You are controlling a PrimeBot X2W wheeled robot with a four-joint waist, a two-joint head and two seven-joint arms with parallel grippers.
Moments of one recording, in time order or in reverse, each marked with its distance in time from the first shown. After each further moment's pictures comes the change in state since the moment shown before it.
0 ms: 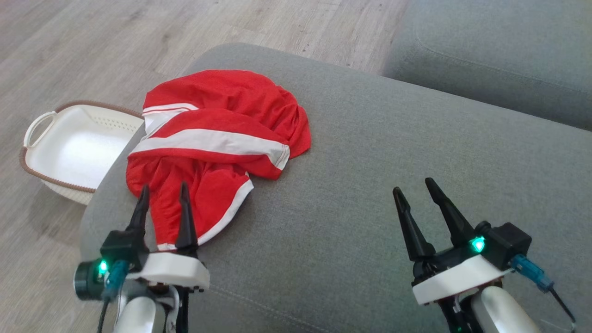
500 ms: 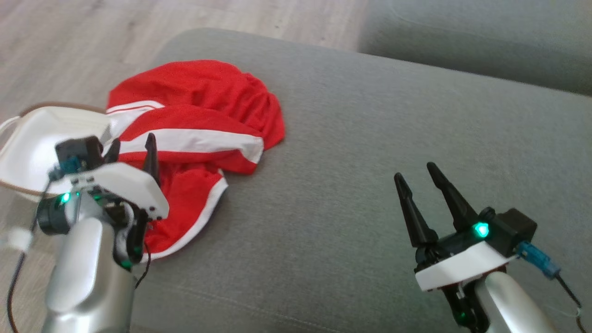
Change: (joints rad) left arm -0.318 0.089 0.079 0.230 -0.135 -0.071 0.344; right arm -0.045 -0.028 0.020 -0.011 0.016 0.000 0.000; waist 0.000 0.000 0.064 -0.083
